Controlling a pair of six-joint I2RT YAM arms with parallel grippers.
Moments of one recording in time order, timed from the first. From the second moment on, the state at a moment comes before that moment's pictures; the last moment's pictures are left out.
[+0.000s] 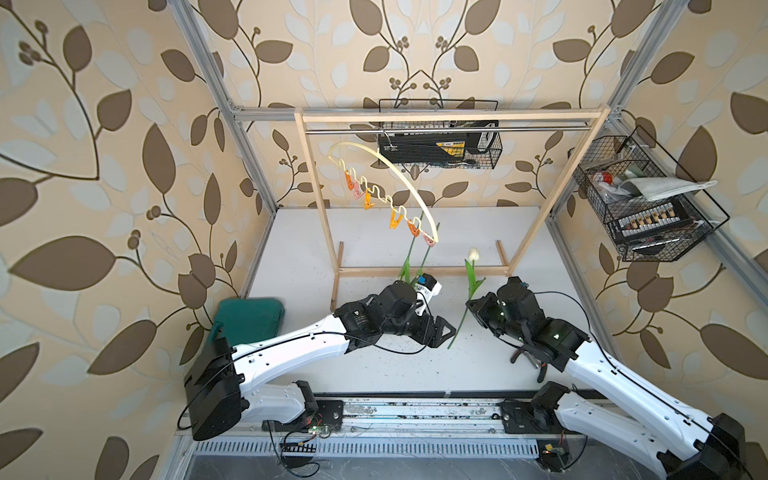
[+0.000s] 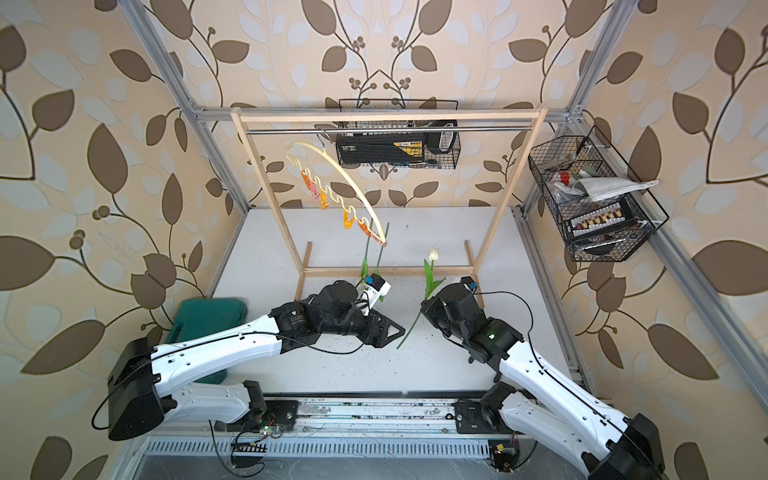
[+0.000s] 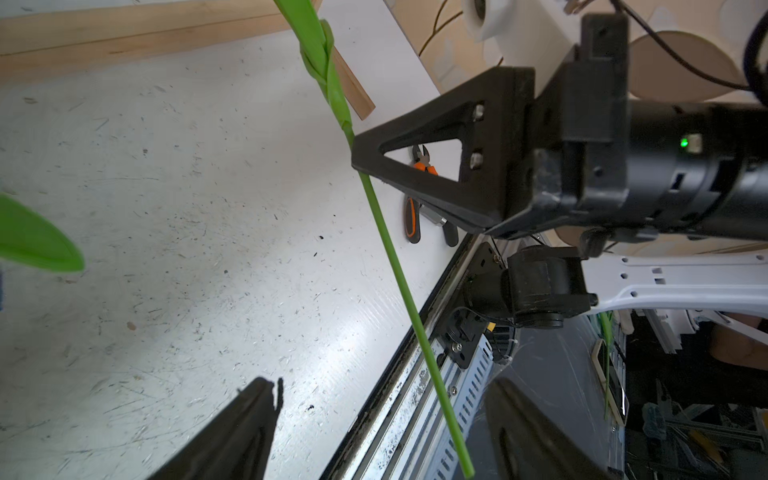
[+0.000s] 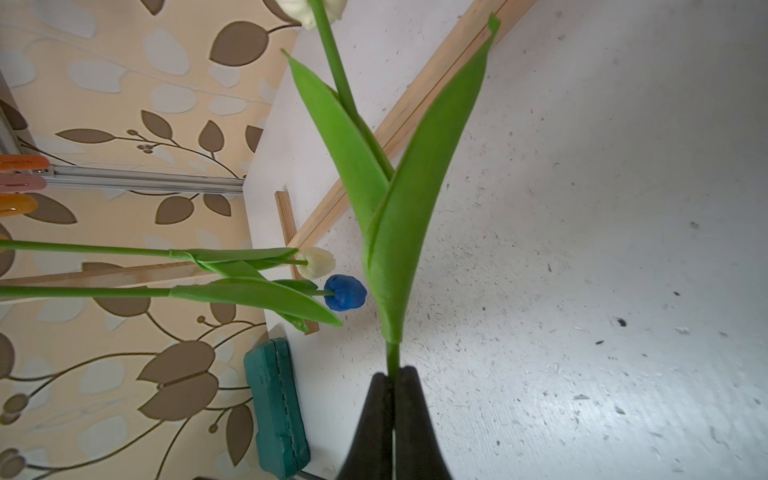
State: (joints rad) left arm -1.04 1.28 0.90 -0.22 0.30 -0.60; right arm 0.64 0.88 0.66 -0.43 0.10 1.31
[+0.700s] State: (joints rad) left arm -1.05 1.41 0.92 -0.11 0.40 -0.69; right arm 0.68 0.91 0.71 -0.43 0.13 1.28
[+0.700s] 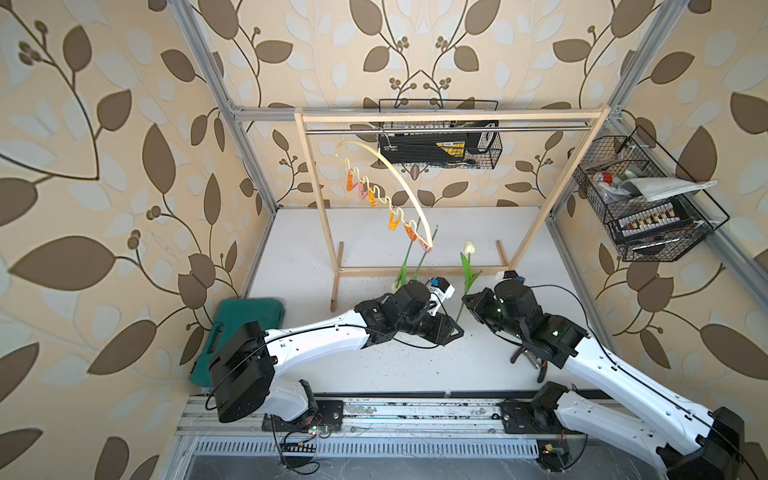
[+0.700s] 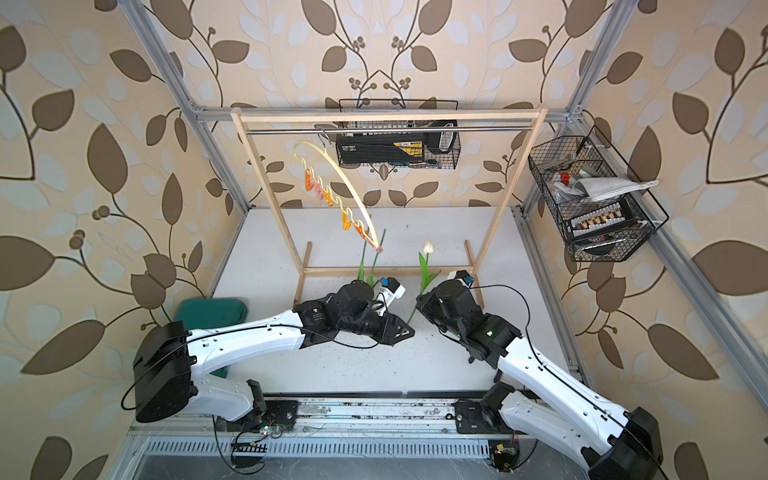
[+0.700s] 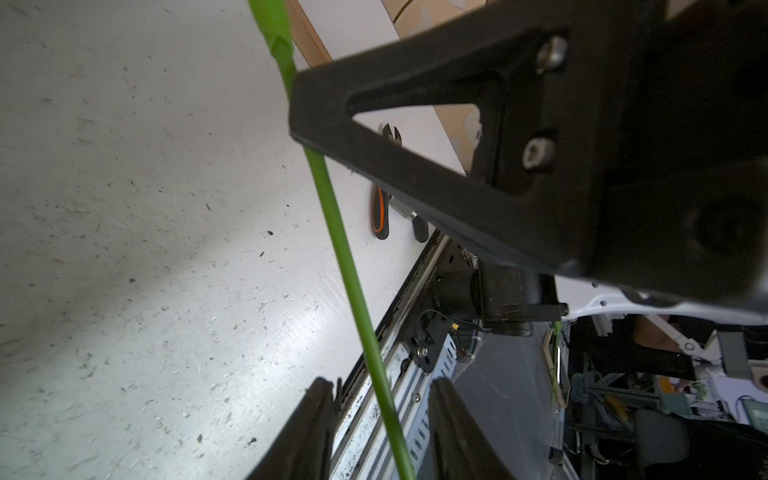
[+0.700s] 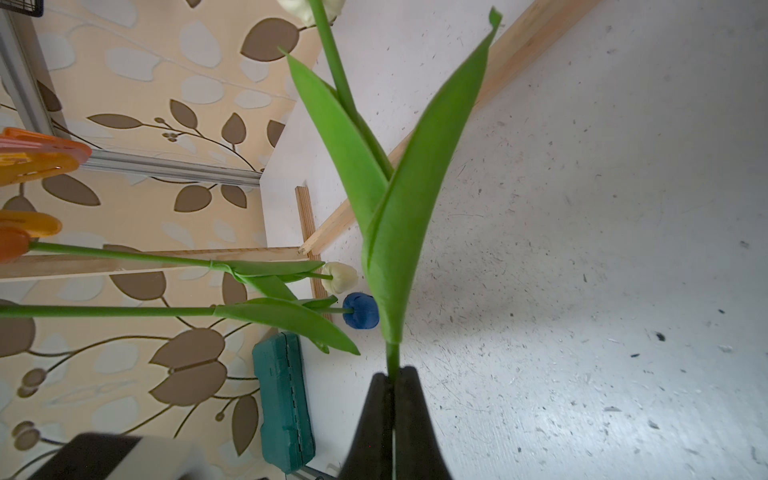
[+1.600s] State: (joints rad) left arm -1.05 1.38 1.02 -0.32 0.35 -0.71; right arm 0.70 0.90 0.74 -0.46 0.14 1.20
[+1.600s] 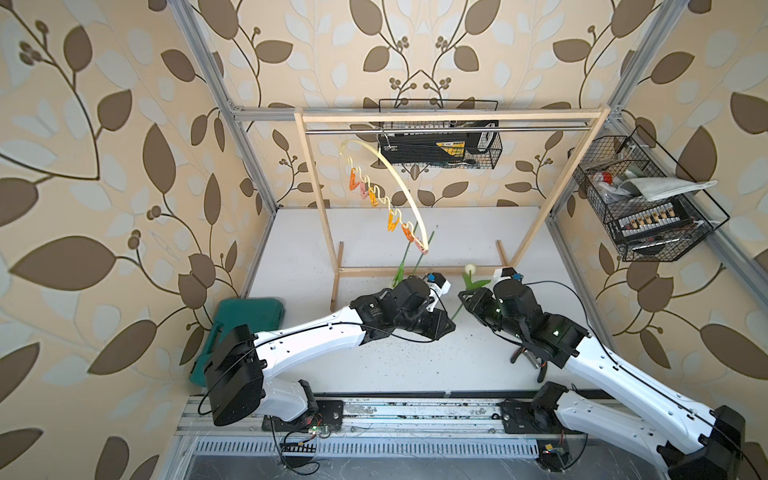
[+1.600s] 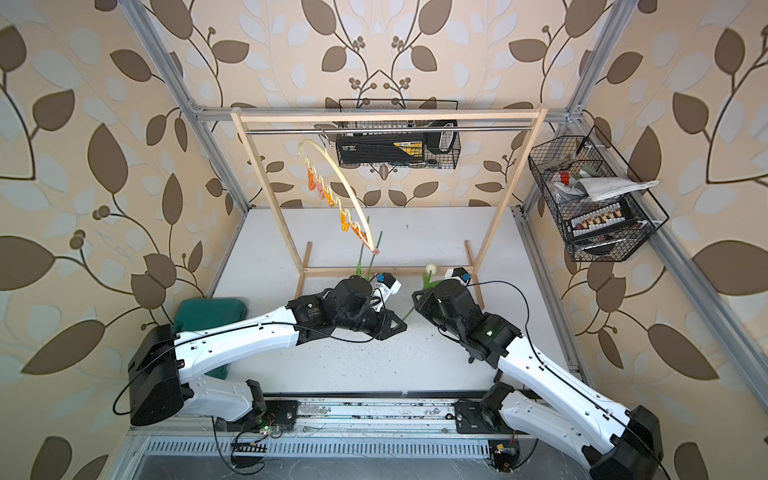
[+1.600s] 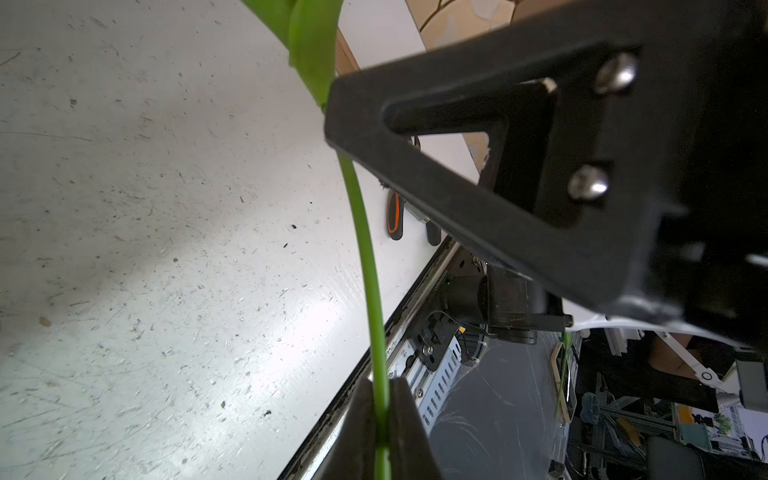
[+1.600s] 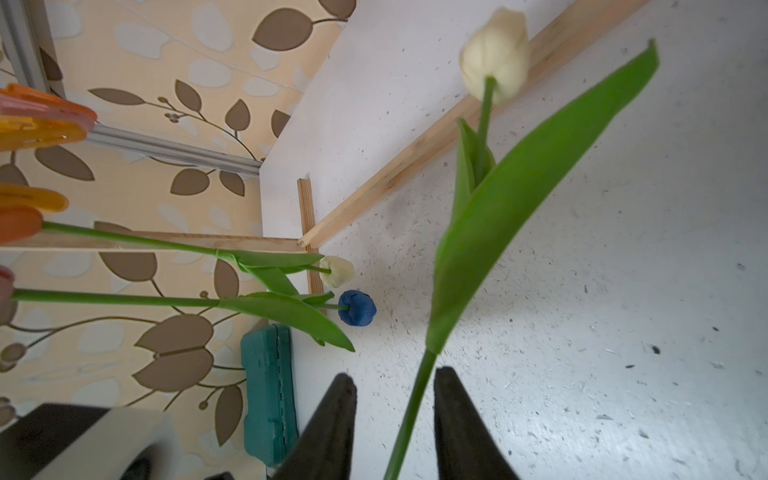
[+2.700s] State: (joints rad) left arm -0.81 1.33 1.44 -1.14 0.90 -0.71; right arm 0.85 0.82 0.91 -0.55 -0.21 0.14
